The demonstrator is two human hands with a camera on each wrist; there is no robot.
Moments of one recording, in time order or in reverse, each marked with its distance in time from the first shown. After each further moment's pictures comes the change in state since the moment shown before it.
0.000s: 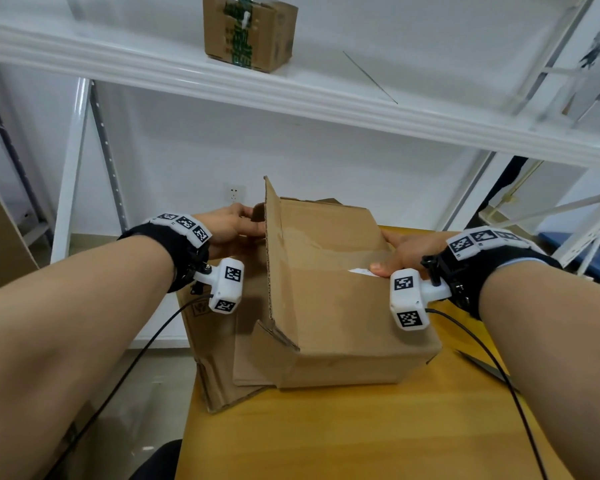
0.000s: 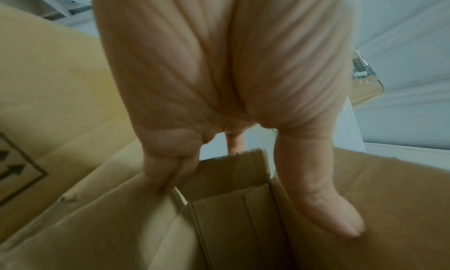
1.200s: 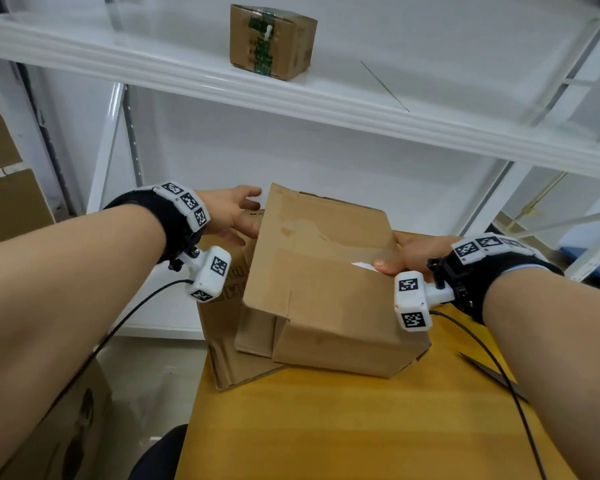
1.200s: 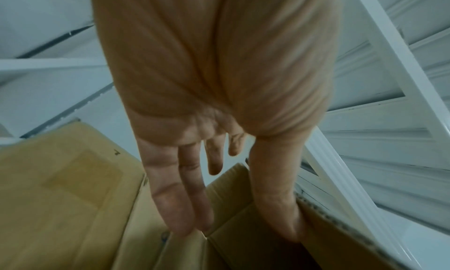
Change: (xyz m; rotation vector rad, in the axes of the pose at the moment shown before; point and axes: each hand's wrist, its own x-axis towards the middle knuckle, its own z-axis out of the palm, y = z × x) left_hand -0.035 0.026 -0.010 0.352 0.126 -0.014; right_hand -0.003 0.012 0.002 0.068 0.108 0.023
